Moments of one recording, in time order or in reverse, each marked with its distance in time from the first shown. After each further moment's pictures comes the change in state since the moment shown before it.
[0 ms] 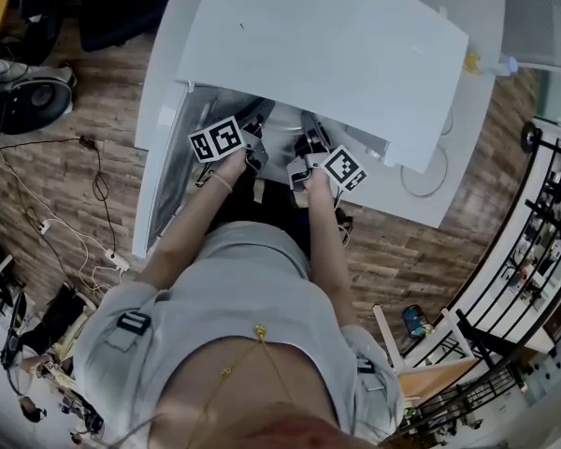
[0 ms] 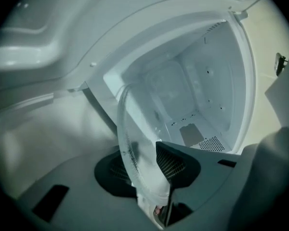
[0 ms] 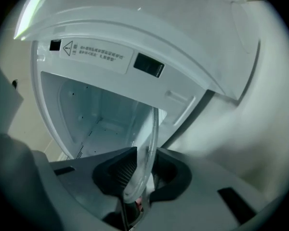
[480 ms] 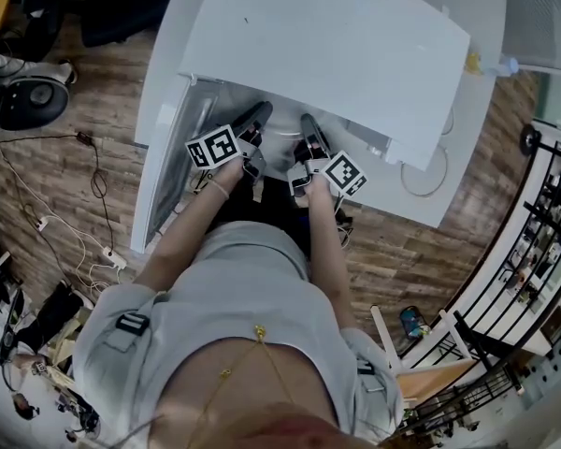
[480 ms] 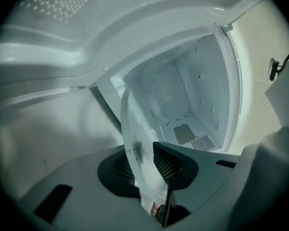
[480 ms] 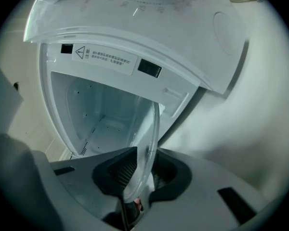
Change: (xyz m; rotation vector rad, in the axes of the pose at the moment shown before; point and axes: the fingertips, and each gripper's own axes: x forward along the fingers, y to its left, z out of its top) left arm -0.020 -0.004 -0.012 -0.021 -0.023 -0.051; right arm -0.015 0.002 -0.012 0.013 0.023 0.011
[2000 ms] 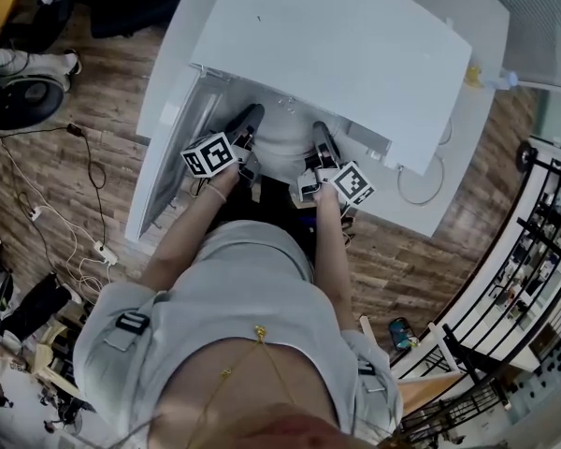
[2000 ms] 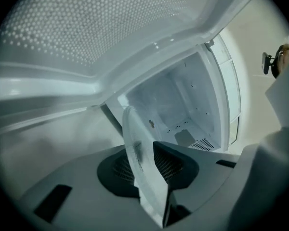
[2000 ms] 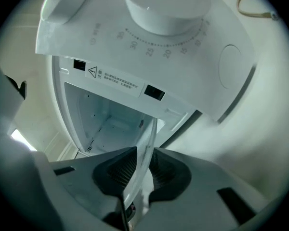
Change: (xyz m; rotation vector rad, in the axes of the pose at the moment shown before) left arm -0.028 0.005 0.011 0.069 -0.126 0.033; right arm -0.019 0.010 0.019 -0.104 0.001 0.079
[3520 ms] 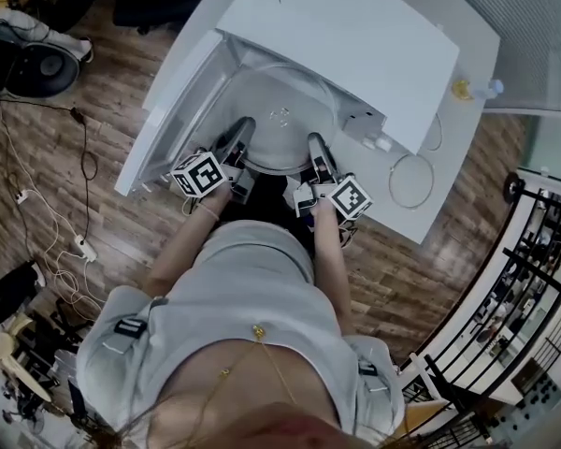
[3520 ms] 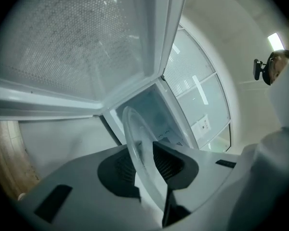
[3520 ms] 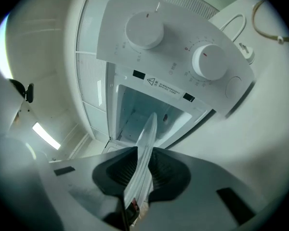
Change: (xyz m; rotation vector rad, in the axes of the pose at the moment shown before) left arm -0.096 -0.052 -0.015 0.014 -0.216 -0.091; right arm -0.054 0.075 -0.025 -0.108 0.074 0.192
